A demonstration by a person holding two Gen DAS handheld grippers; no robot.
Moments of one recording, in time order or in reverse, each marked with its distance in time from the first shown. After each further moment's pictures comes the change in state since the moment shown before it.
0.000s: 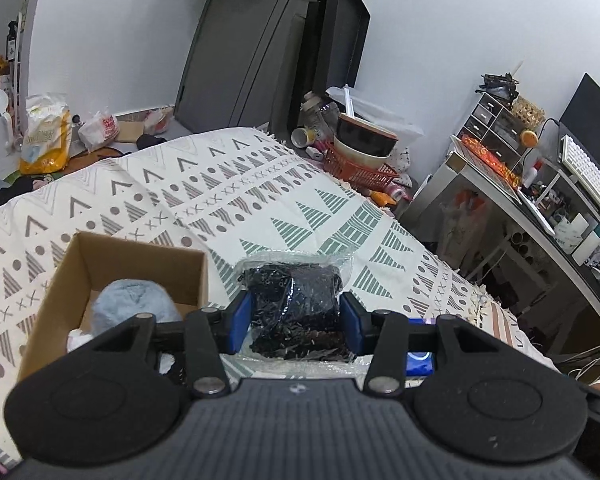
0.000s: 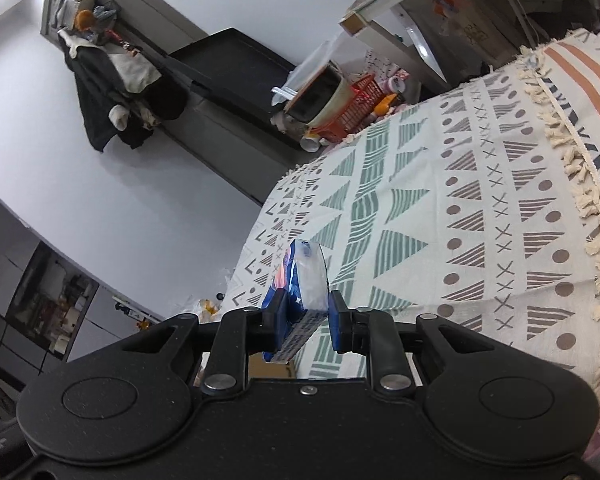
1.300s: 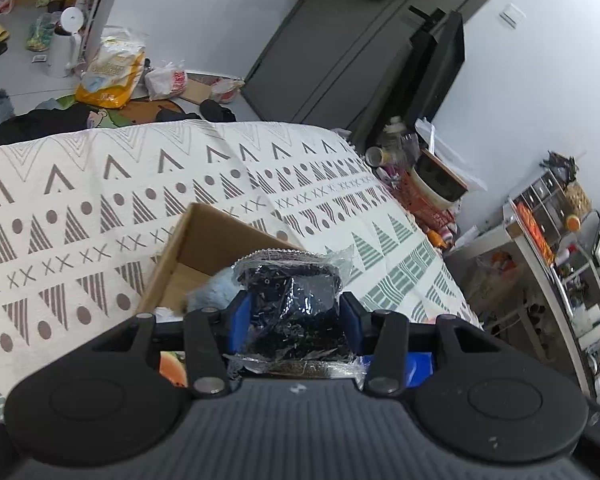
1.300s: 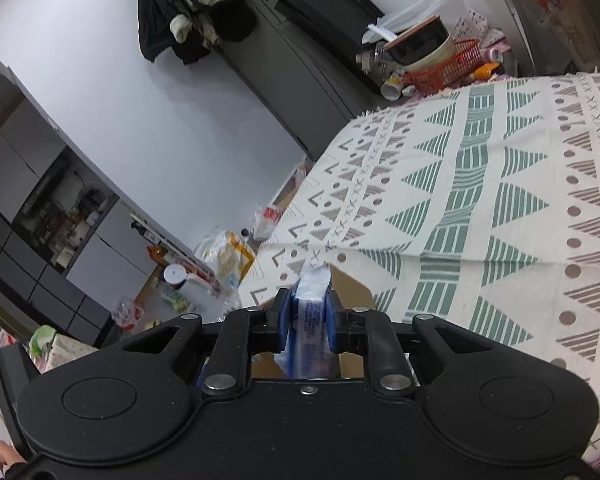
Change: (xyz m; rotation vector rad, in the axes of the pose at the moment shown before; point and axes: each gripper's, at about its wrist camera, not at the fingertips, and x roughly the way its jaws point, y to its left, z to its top) left arm -0.012 0.129 0.007 -0.299 0.001 0.030; right arm 0.053 0.117 -0.065 -0.205 0.146 0.039
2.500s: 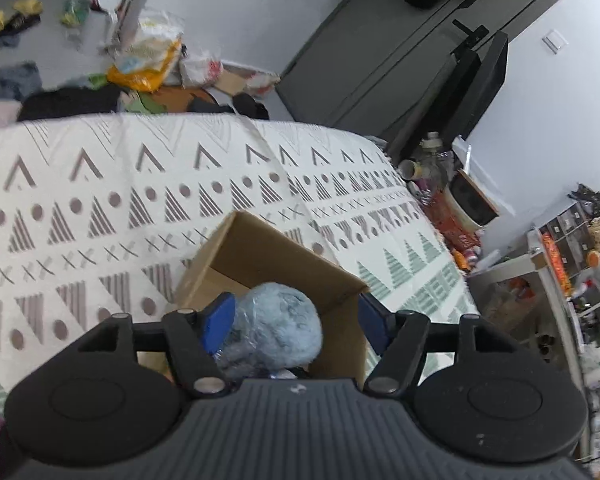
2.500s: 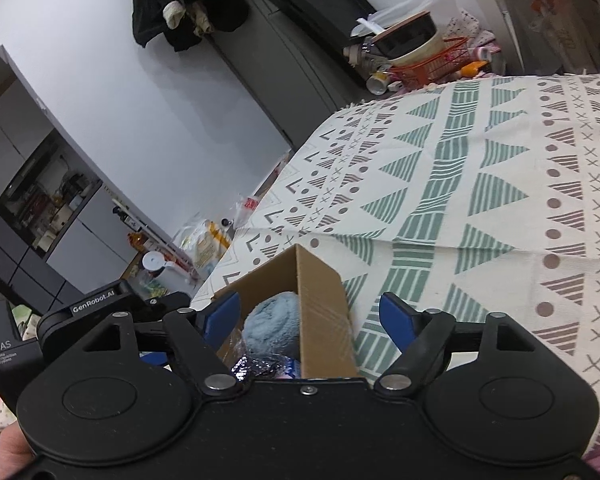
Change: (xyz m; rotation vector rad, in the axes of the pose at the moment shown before) left arm 0.014 0.025 0.014 -0.087 0.000 0.074; right arm -0.002 -0.017 -0.016 -0.037 0.003 -0.060
